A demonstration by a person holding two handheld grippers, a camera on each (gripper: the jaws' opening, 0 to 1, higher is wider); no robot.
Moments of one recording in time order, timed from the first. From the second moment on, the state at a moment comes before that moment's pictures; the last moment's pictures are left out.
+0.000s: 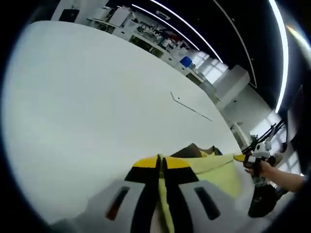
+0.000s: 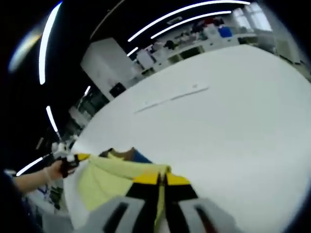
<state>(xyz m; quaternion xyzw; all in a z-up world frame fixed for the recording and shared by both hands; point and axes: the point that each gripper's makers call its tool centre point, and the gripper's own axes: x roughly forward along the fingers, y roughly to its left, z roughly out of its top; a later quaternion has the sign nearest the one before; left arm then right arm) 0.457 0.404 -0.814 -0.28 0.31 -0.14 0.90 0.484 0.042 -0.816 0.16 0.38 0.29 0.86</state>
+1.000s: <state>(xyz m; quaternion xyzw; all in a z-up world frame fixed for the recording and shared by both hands) 0.409 0.356 -0.778 -0.14 0.27 -0.33 0.89 0.452 0.061 -0.804 0.04 0.32 0.40 0.86</state>
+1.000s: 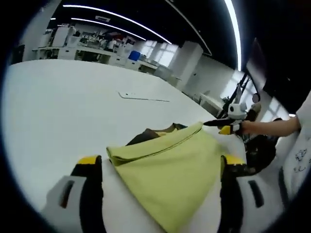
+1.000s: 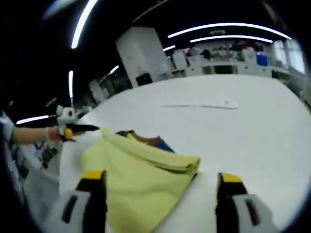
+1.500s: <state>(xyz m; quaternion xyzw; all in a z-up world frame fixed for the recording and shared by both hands) 0.384 0.313 -0.799 -0.14 0.31 -0.36 0.87 0.432 0.091 -0.806 0.05 0.32 0.43 0.84</state>
